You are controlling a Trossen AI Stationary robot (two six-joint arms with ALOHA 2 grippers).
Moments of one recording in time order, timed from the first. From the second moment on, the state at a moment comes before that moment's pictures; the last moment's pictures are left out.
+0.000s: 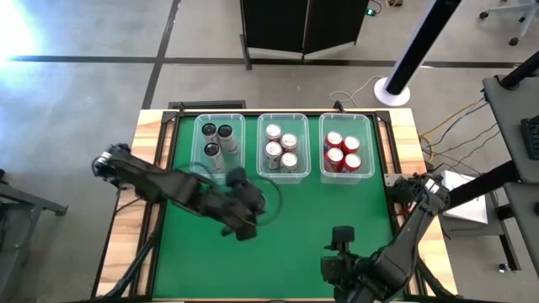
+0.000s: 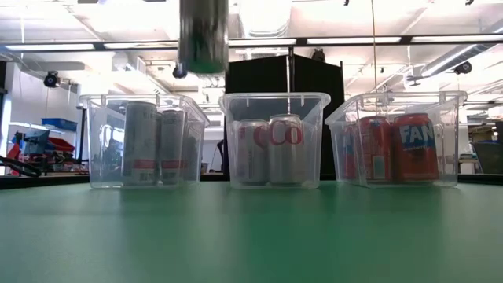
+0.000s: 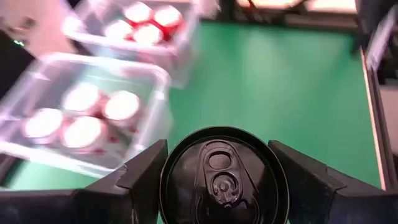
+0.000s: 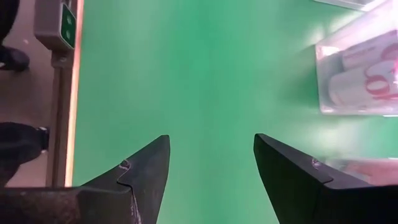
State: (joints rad) left arm -0.42 1.59 1.69 -0.94 -0.53 -0.43; right arm 0.86 1.97 1.94 -1.41 0.50 0.76
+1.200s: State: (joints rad) left arm -0.03 1.17 1.15 -0.84 -0.72 -0.54; right arm 0.84 1.97 1.90 -1.30 0.55 0.70
